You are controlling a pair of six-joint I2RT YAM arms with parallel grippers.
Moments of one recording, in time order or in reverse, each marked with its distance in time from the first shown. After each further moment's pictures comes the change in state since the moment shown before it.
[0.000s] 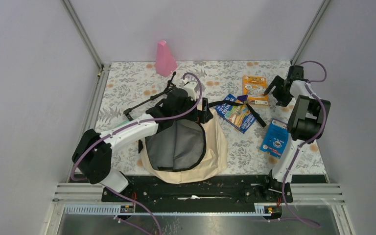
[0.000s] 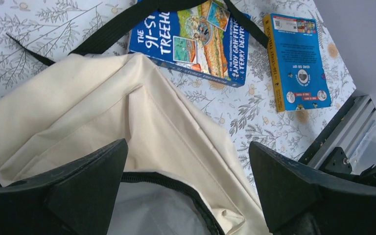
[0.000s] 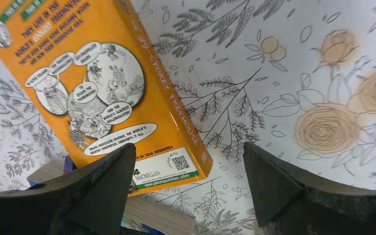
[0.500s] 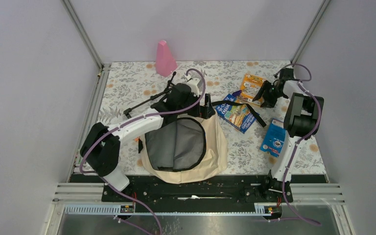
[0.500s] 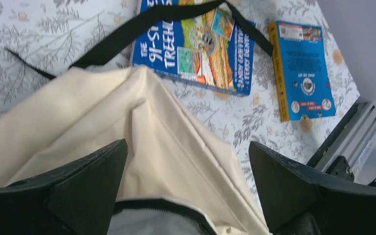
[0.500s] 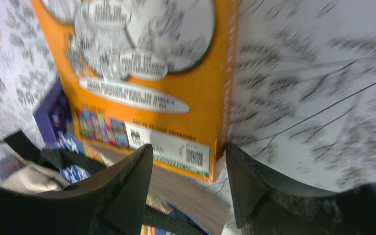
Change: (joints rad) left arm 0.021 0.082 0.068 -0.001 0.019 0.003; right arm 0.043 0.106 0.055 -0.093 -0.239 -0.076
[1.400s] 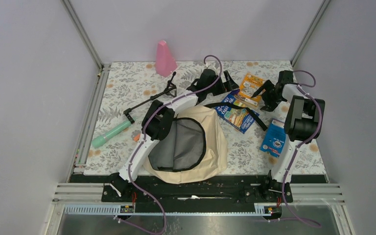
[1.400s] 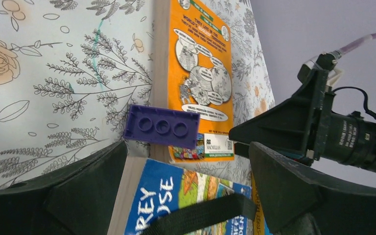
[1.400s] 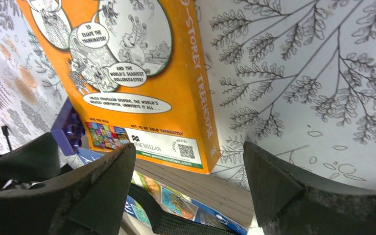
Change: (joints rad) left arm 0.077 0.990 1.014 0.158 0.101 -0.378; right arm 0.022 -0.111 -0.163 0.106 0.067 0.294
